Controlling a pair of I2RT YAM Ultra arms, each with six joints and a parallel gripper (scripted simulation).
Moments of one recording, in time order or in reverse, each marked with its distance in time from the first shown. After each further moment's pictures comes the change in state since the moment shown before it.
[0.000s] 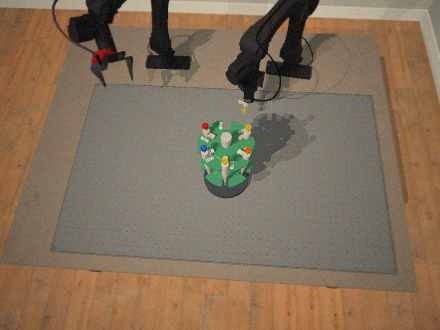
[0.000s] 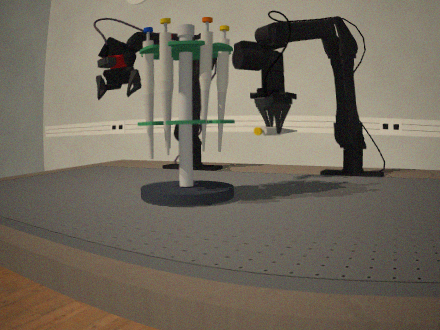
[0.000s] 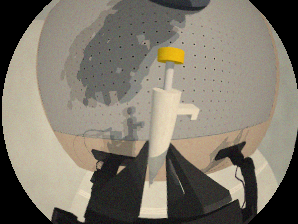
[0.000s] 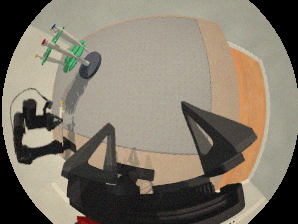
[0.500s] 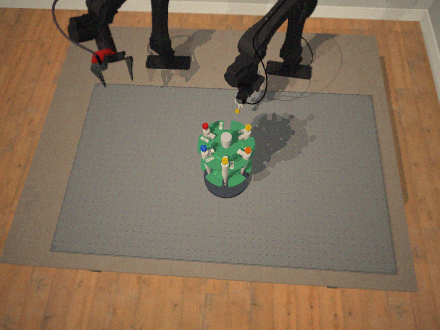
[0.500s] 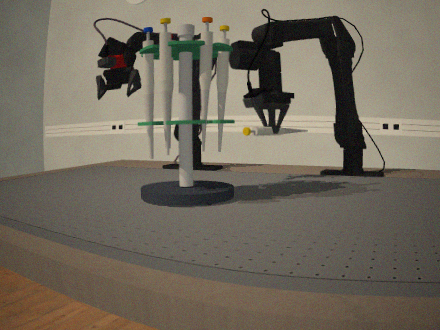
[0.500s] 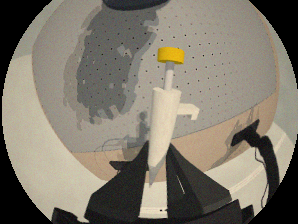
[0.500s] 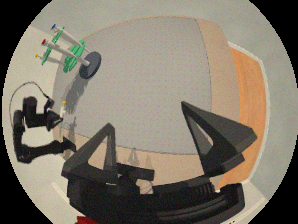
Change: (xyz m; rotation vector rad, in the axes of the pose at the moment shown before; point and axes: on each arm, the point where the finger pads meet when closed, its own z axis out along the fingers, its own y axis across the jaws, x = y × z) left arm -0.007 -0.003 0.000 -0.004 0.008 0.278; right arm 0.000 0.000 0.000 0.000 0.000 0.000
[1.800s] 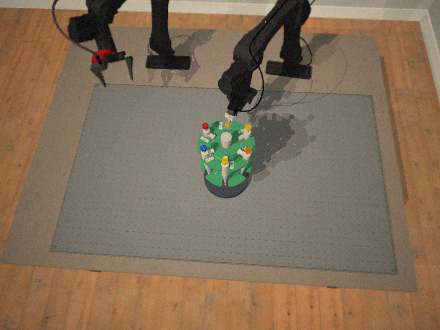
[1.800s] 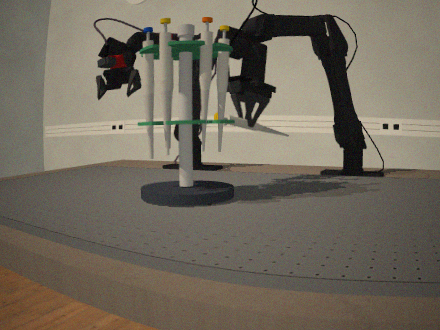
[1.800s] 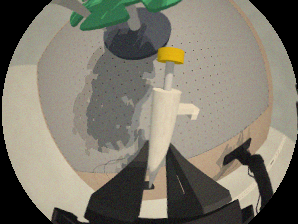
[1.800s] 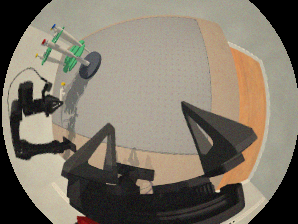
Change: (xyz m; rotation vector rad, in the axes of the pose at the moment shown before) left arm -0.087 0.002 -0.016 -0.002 -0.191 0.014; right arm 0.000 0.000 0.000 0.000 0.000 0.000
